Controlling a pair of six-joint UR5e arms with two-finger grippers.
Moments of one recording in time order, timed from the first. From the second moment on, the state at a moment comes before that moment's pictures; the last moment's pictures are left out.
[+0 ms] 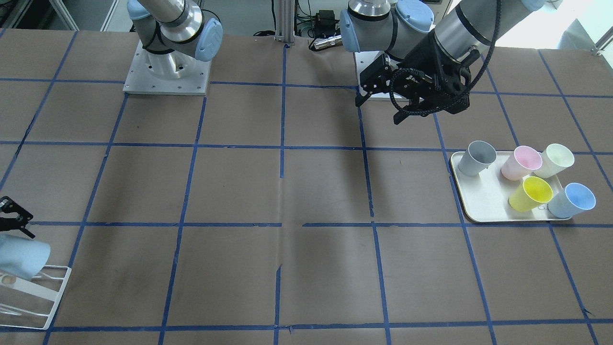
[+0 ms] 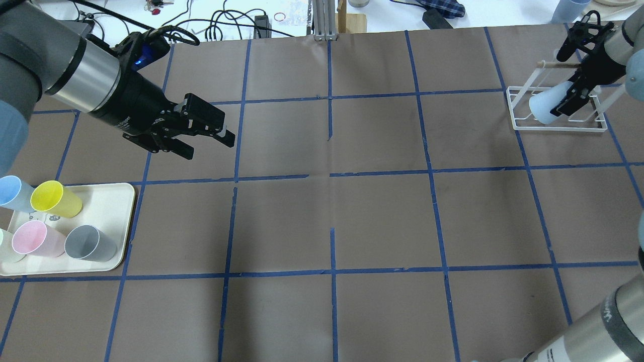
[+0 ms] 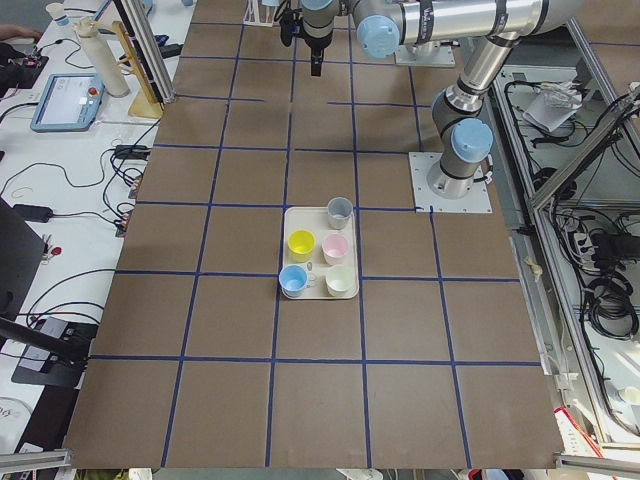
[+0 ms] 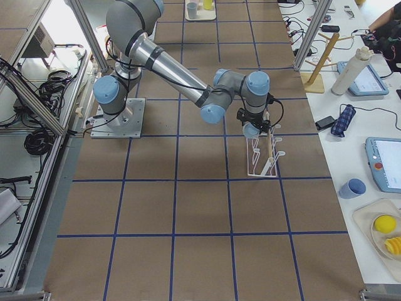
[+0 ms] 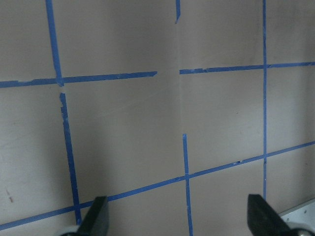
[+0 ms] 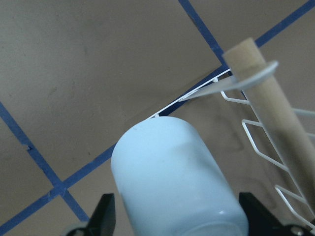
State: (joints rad) left arm -1.42 -1.45 -1.77 -1.58 1.07 0.23; right arm 1.10 -1.13 1.57 -2.12 -1.46 -1.44
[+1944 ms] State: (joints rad) left arm -1.35 -1.45 -1.93 -1.64 0.52 0.29; right arm 1.10 -1.41 1.55 -1.70 -1.34 -1.42
